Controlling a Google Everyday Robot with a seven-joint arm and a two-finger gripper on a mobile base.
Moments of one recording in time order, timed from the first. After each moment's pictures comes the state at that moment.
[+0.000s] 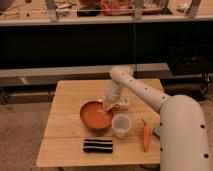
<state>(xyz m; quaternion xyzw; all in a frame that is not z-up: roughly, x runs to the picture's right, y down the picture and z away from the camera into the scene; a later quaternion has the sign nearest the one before) 0.024 0.126 0.895 -0.36 -0.31 -0.26 0.84</state>
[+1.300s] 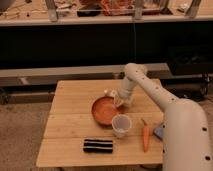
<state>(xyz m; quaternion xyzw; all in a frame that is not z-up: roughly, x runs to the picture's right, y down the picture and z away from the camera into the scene) 0.085 0.108 0.910 -0.36 -0.29 -0.19 0.86</state>
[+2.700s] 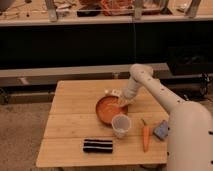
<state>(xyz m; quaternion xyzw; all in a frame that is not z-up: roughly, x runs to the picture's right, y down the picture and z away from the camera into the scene) 0.109 0.110 0.910 -0.37 -0.27 -0.14 0.88</state>
